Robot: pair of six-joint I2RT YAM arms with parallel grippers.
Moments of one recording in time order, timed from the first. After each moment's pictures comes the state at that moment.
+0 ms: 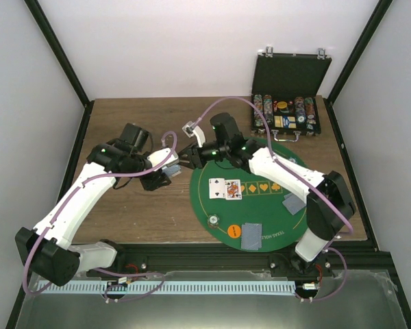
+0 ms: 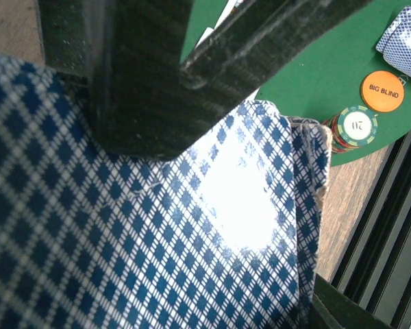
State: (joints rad) left arm -0.44 1.24 1.24 -1.11 0.34 0.57; right arm 0.72 1.66 1.31 -0.14 -0.76 0.29
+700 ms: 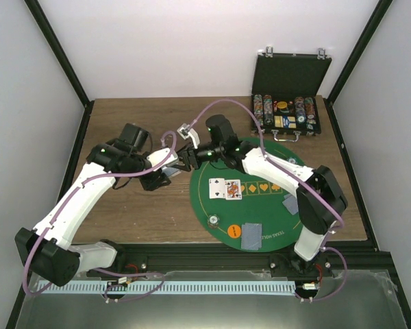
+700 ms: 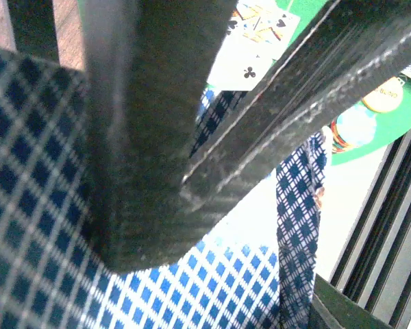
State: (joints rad) left arm -0.43 1.24 1.24 -1.11 0.35 0.57; right arm 0.74 1.74 1.32 -0.03 -0.85 0.31
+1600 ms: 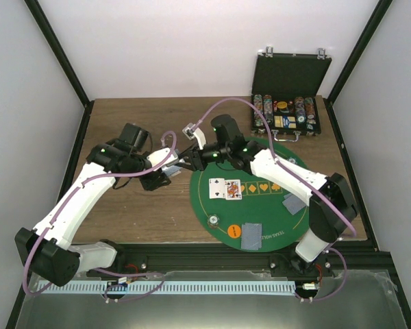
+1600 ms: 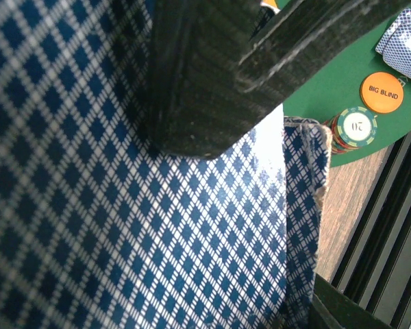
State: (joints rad) left arm -0.43 1.24 1.24 -1.11 0.34 0.57; right arm 0.74 1.63 1.29 -0.15 -0.75 0.25
